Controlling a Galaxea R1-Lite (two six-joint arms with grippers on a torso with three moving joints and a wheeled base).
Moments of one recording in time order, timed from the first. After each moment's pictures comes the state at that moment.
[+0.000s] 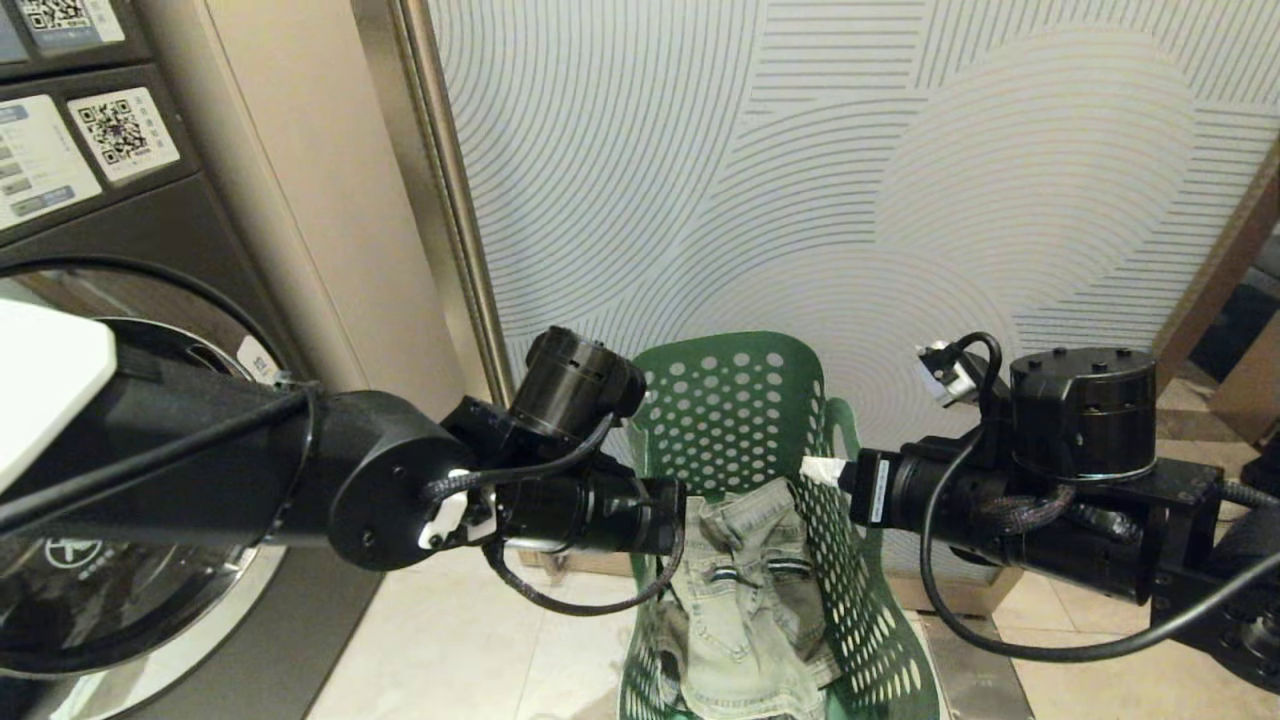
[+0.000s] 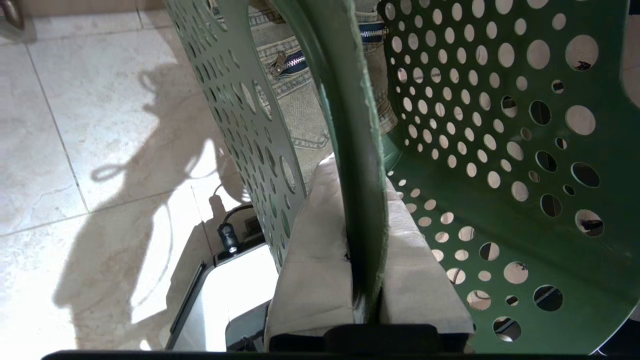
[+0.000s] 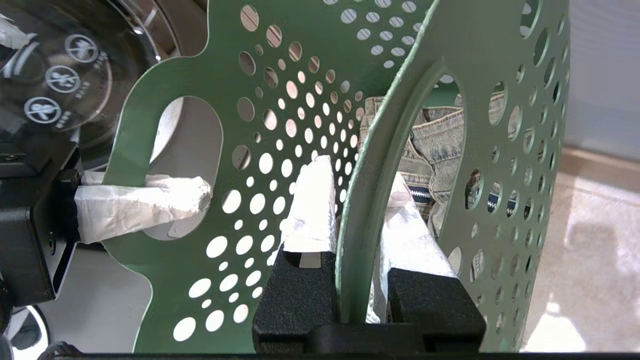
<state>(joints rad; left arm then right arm) -0.79 1.89 -1.22 0.04 -0.02 -0.43 0.50 1.66 -0.71 -0.62 0.10 0.43</state>
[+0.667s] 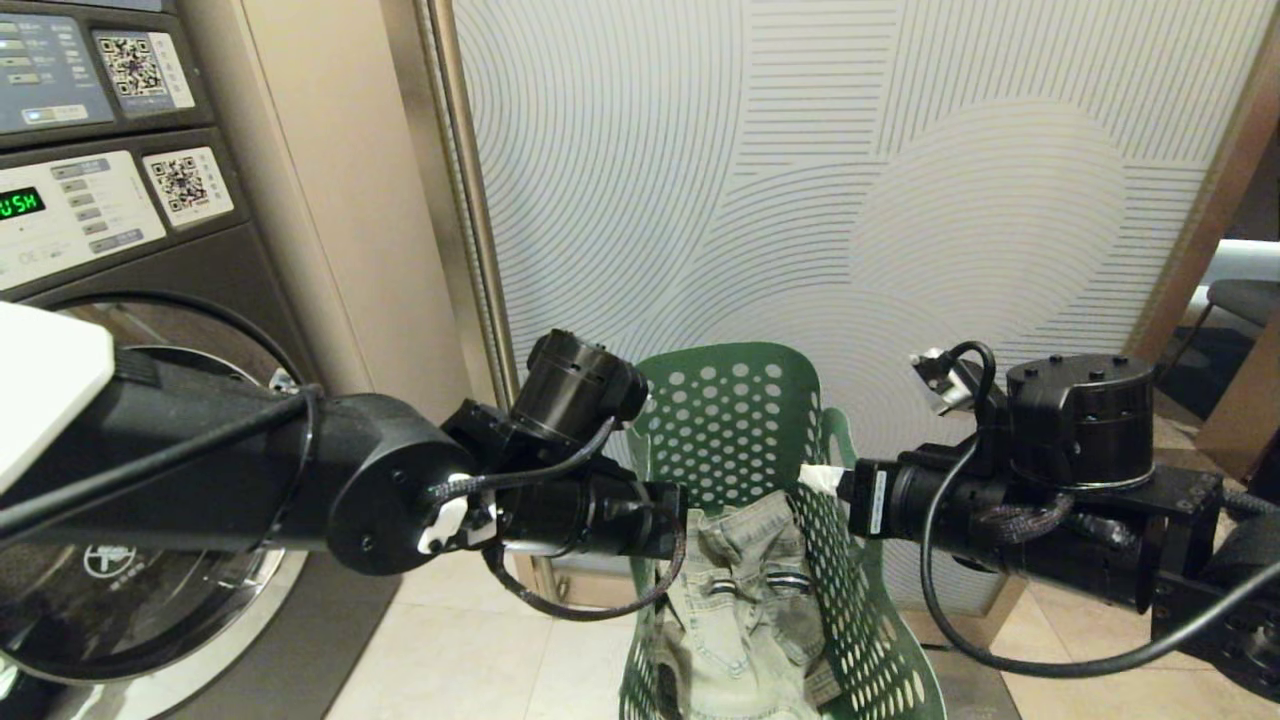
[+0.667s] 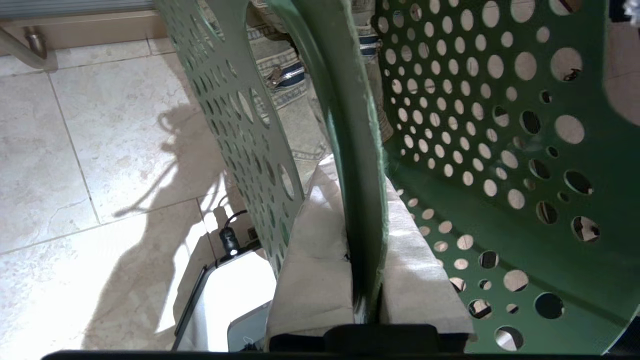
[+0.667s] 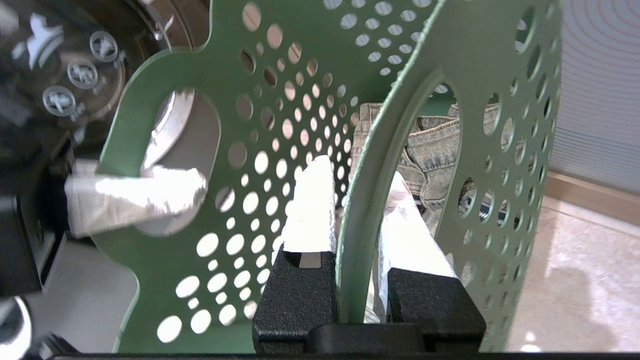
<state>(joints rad) -0.80 1.88 -1.22 0.04 -0.02 -0.43 0.51 1.66 -0.70 -0.62 0.10 0.39</state>
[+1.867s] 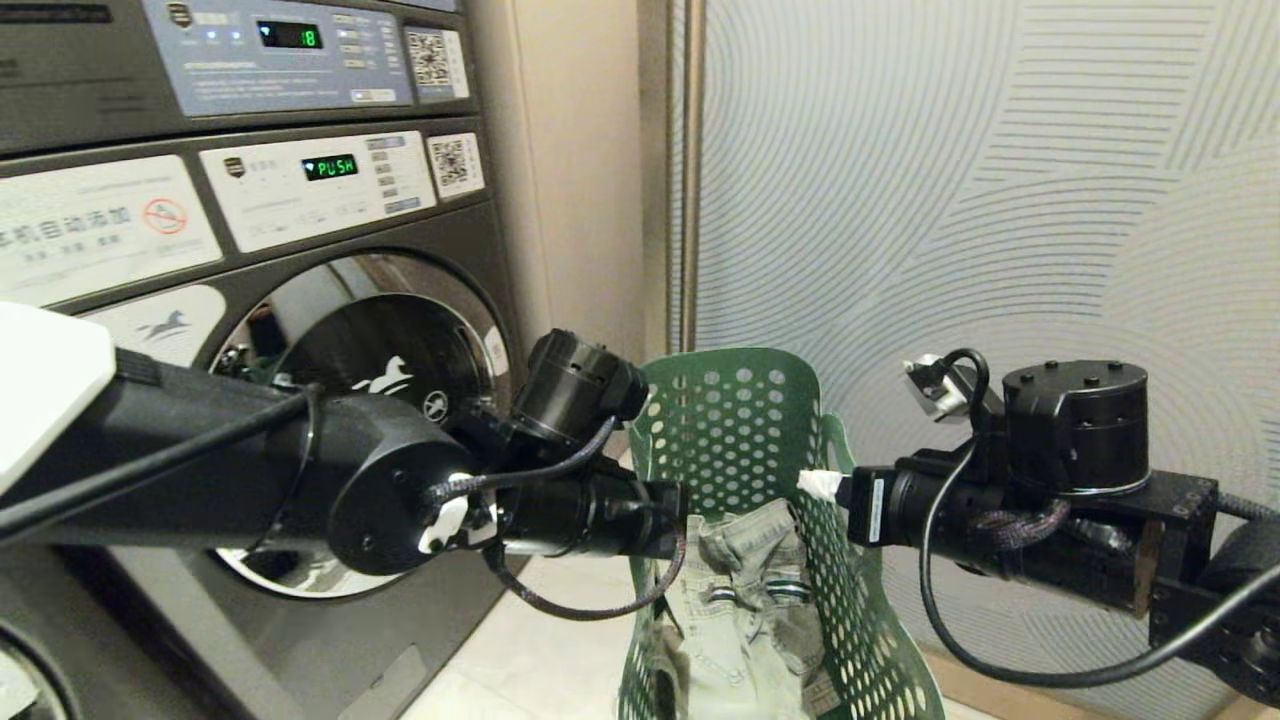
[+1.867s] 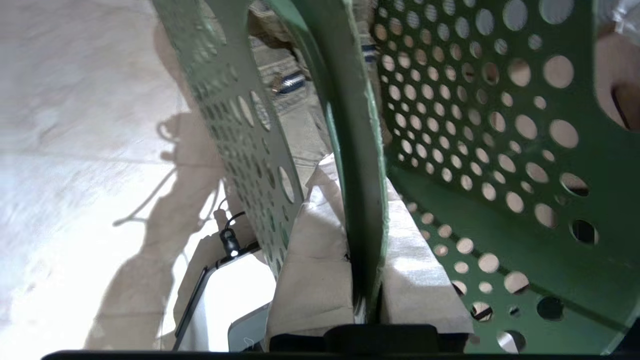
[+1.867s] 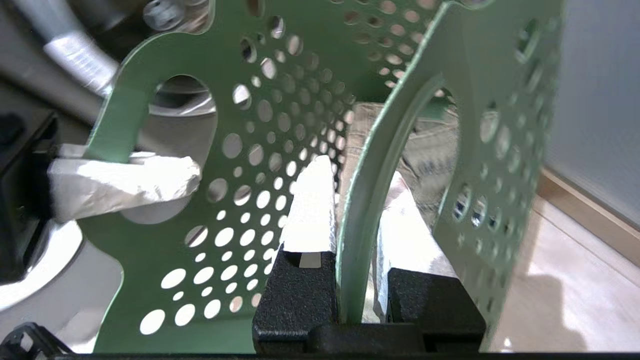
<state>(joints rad) -0.80 1.88 -1.22 0.04 -0.02 -0.43 0.52 1.67 -0.69 -0.63 0.10 0.37</state>
